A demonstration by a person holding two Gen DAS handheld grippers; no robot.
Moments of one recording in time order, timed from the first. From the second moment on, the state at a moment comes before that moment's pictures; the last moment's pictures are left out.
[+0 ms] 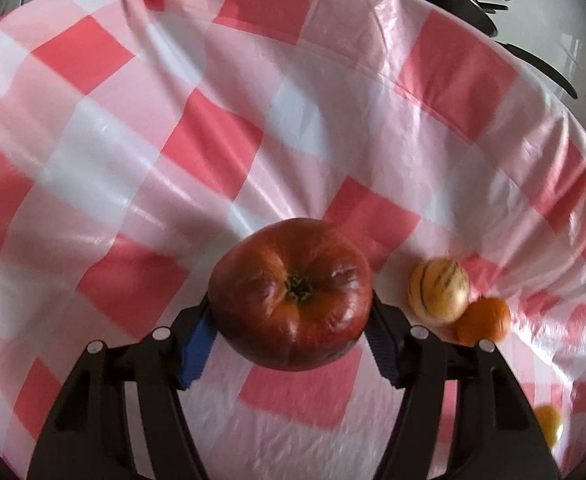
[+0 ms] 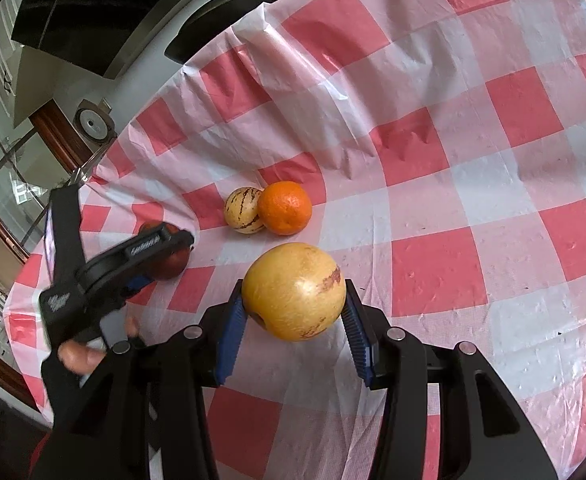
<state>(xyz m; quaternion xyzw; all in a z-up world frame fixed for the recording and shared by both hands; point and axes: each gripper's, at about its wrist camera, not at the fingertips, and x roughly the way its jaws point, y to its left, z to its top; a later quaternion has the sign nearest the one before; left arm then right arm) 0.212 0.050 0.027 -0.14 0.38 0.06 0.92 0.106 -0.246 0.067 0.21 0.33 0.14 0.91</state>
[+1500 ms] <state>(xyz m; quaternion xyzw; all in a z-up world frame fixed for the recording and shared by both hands) -0.075 0.108 0.034 -0.13 0.32 0.06 0.94 -0.104 -0.189 0.084 0.18 0.27 0.23 0.92</state>
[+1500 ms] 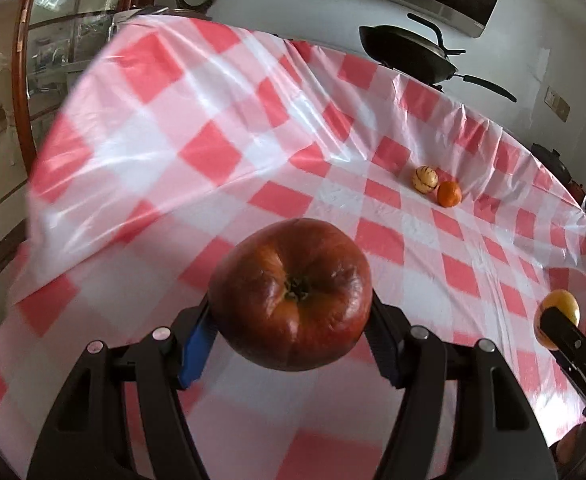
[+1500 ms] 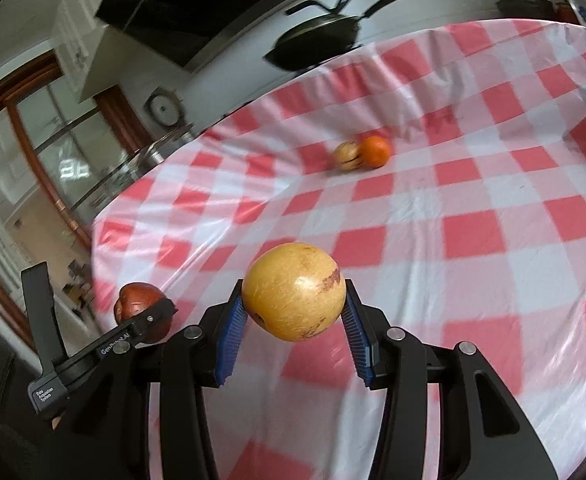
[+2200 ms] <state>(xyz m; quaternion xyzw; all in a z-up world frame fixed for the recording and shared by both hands) -0.209 0.211 0.015 -0.13 0.32 0.13 0.93 -0.206 -0.026 0.083 0.00 0.29 0.39 0.87</state>
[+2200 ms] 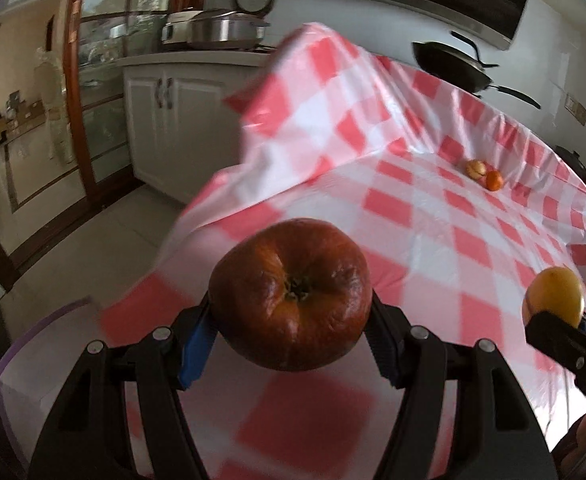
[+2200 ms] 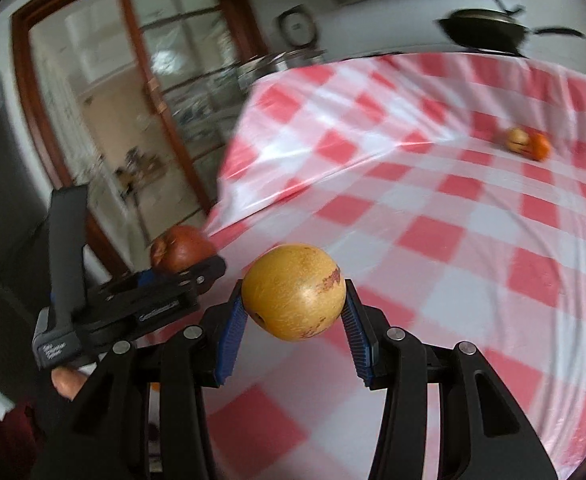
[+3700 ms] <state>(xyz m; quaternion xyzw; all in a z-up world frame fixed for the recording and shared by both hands) -0.317 0.387 -0.154 -0.19 0.50 0.30 0.79 -0.338 0.208 -0.110 -0.42 0.43 0.50 0.62</state>
